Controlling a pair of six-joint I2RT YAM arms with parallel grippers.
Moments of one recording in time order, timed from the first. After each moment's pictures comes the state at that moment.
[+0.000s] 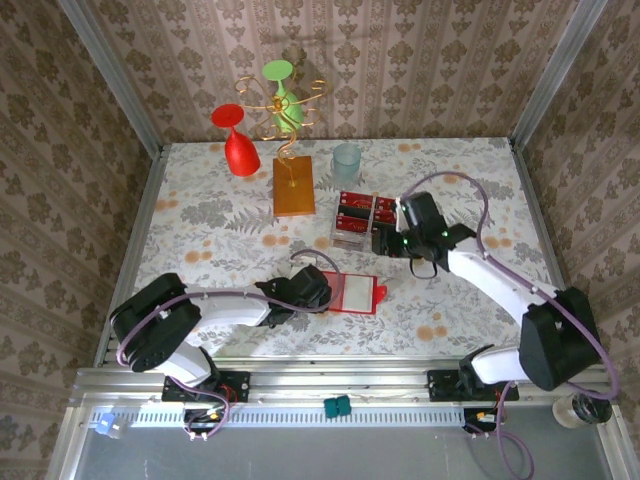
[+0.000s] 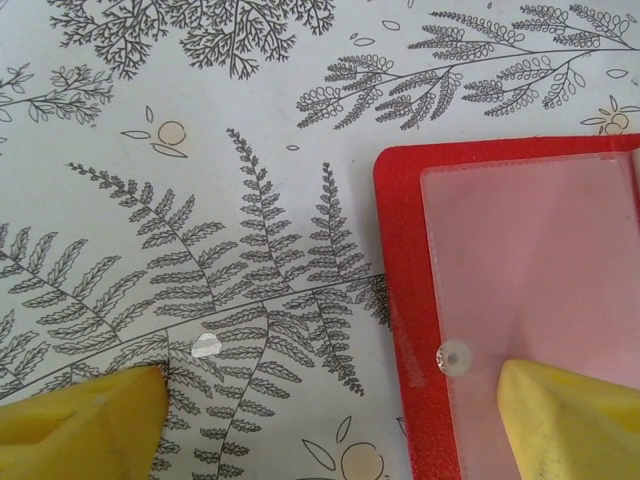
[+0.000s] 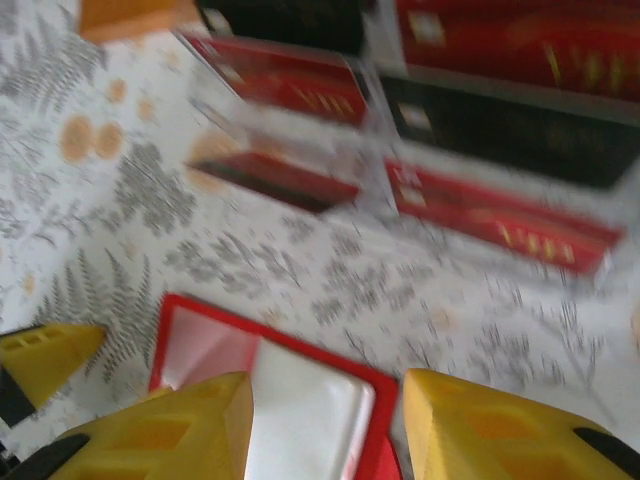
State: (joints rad) left arm -1.03 1.52 0.61 -0.10 -0.35 -0.66; right arm 0.40 1.39 0.96 -0.46 -0.18 0.42
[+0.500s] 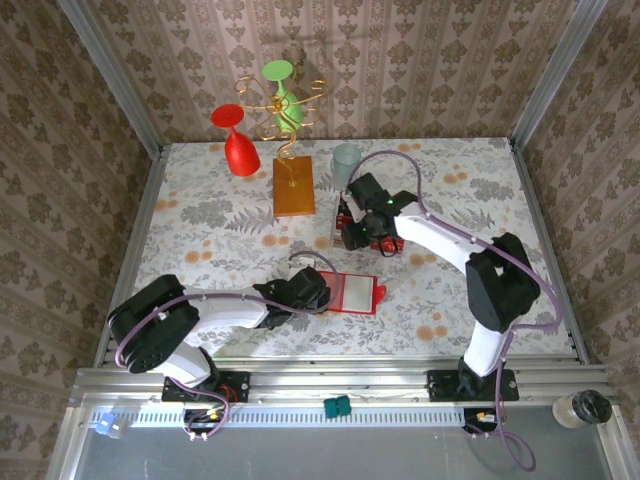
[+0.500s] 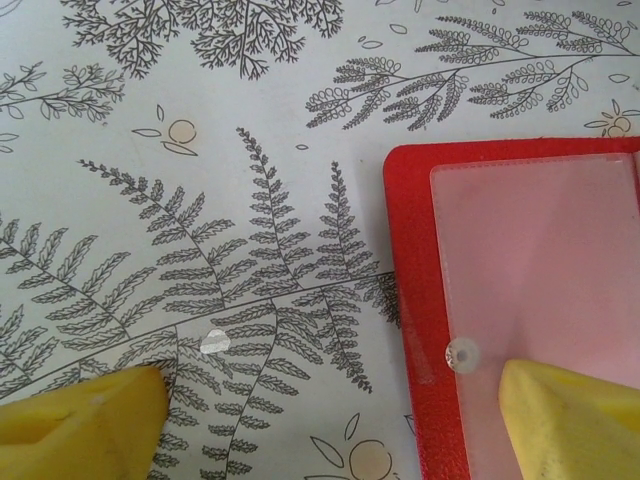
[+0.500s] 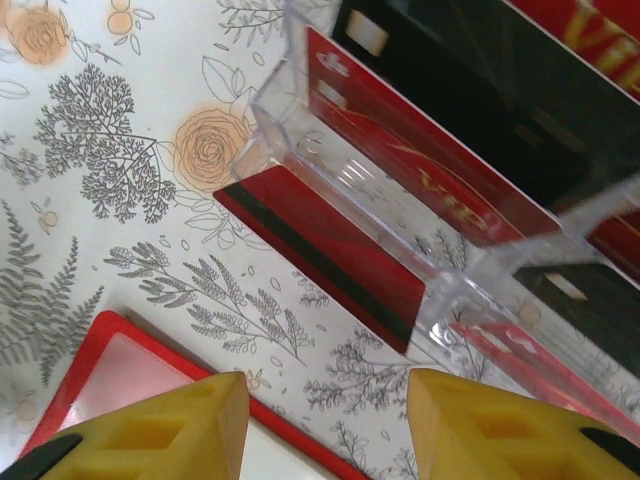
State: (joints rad) left arm -1.03 1.51 0.59 -0.06 -0.36 -0.67; right arm 0.57 1.80 1.39 -0.72 0.01 0.13
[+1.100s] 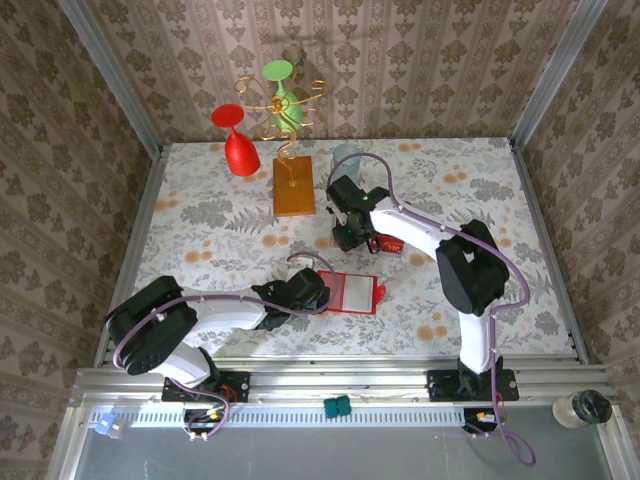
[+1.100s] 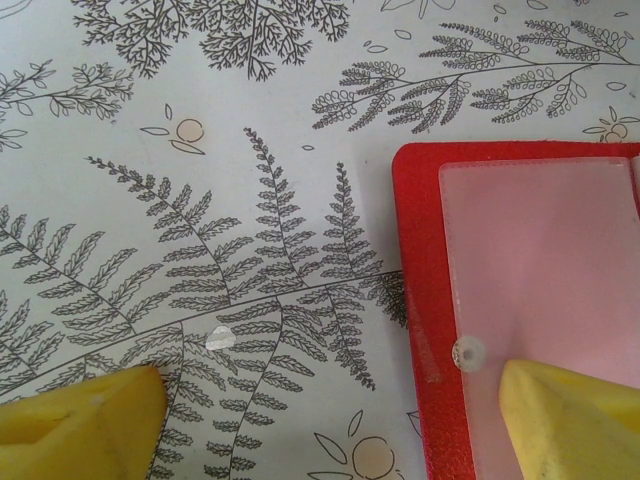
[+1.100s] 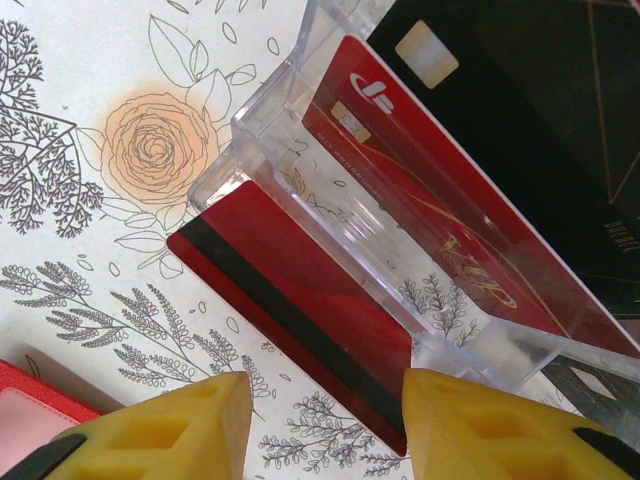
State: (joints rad) left arm -1.03 1.49 0.57 -0.05 -0.36 -0.68; right arm 0.62 1.97 1.53 -0.80 0.13 0.05
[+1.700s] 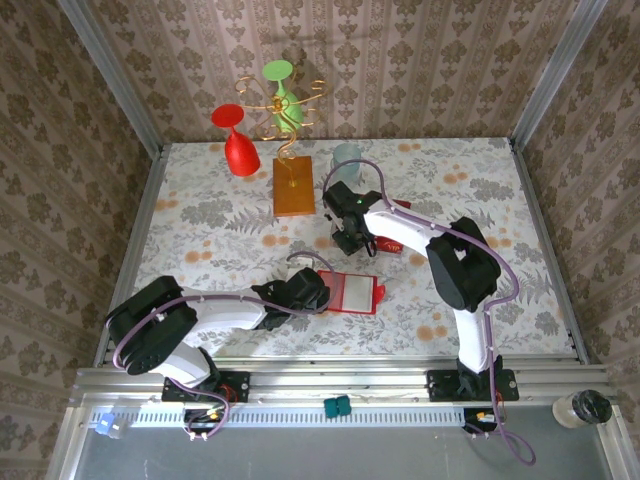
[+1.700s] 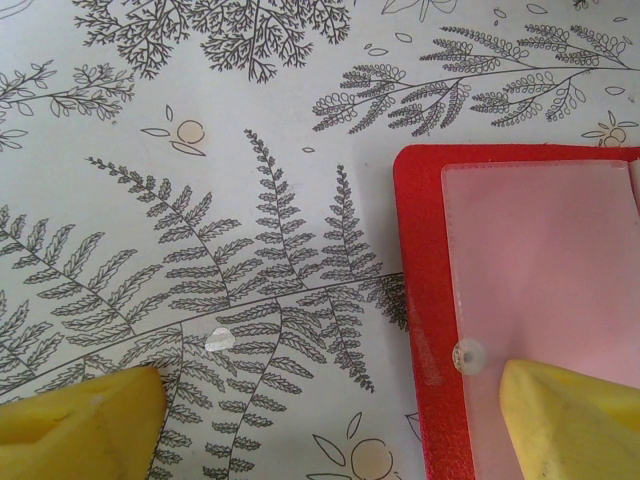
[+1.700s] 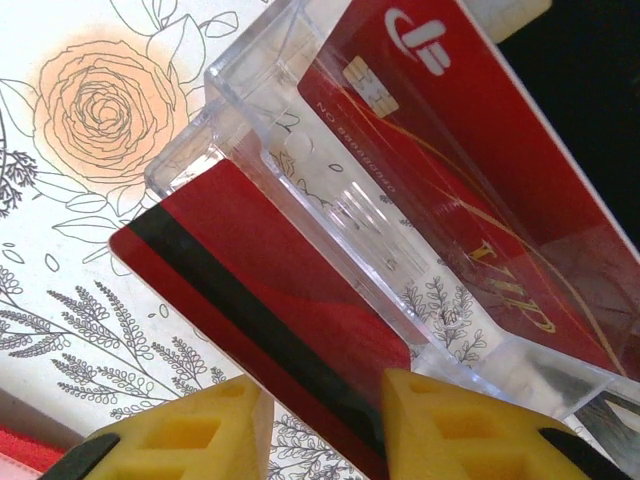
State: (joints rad) left arm -1.03 1.49 0.57 -0.04 -0.36 -0.68; right arm 0.63 2.02 1.54 -0.80 0.18 0.00
